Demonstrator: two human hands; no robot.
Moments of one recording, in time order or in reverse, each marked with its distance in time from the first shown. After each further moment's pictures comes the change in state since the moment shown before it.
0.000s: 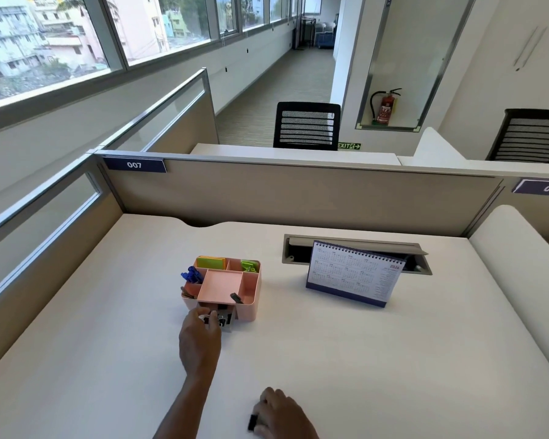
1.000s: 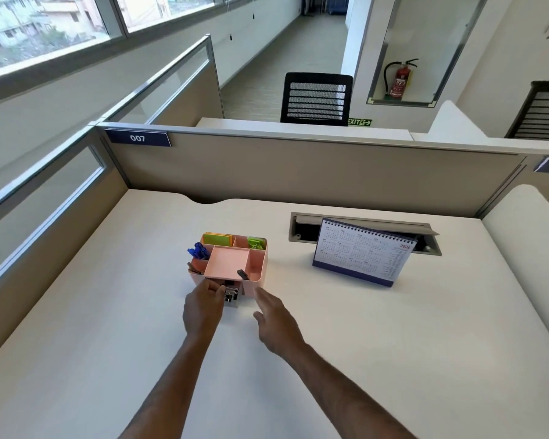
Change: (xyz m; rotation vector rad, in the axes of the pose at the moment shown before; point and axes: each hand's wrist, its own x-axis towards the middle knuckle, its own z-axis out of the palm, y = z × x) left_hand 0.028 -0.011 0.001 0.123 -0.146 -0.022; right_hand 0.085 -0.011 -0.087 0.386 0.304 0.116
